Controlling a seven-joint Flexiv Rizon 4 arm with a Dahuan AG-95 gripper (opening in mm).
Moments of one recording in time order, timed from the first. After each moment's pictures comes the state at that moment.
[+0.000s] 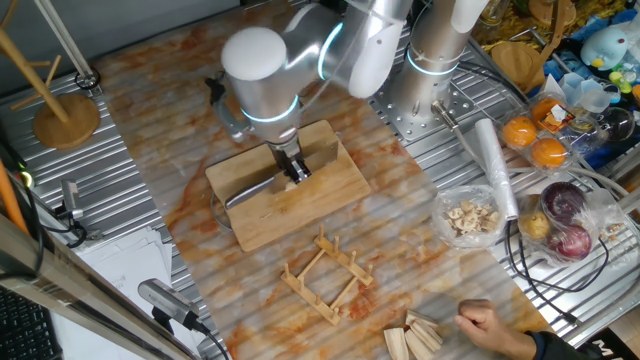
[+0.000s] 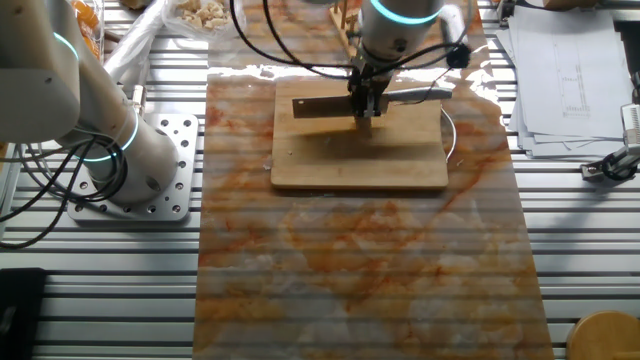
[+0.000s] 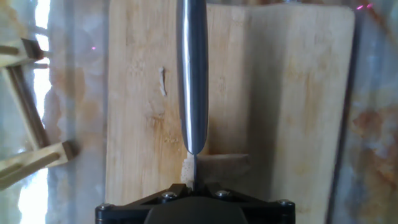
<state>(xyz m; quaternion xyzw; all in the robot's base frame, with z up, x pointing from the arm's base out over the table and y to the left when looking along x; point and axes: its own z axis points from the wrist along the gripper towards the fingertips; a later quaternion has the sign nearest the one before) 0.421 0.092 0.069 0.04 -1.00 -0.02 0.07</state>
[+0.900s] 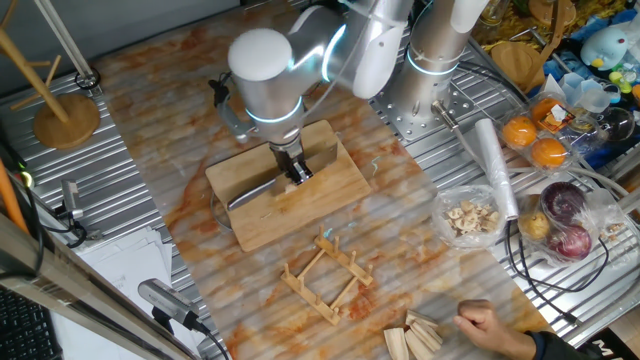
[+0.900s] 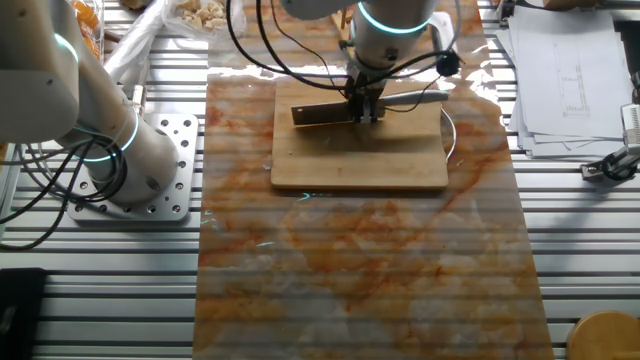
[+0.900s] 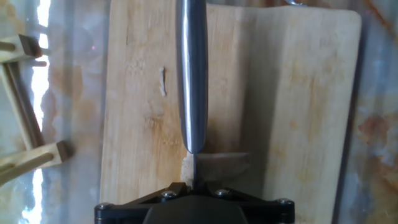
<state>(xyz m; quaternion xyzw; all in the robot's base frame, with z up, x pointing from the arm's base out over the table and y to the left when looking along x) 0.421 0.090 0.040 0.05 -1.00 -0.02 0.06</state>
